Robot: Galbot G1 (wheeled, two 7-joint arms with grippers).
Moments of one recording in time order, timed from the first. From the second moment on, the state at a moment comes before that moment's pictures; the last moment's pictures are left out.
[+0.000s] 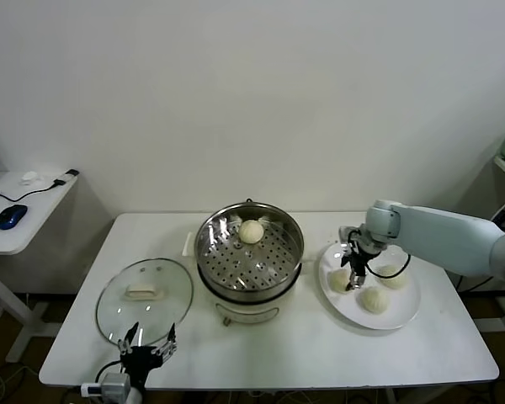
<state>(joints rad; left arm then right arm) 1.68 -1.46 -0.58 -2.00 -0.07 0.23 -0.02 0.36 0.91 -1.52 1.07 0.51 -0.30 -0.86</state>
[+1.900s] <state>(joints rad) 1.67 -1.46 -0.56 -2.03 -0.07 0.25 -0.03 0.63 1.42 -1.57 1.17 1.01 -0.53 -0.65</state>
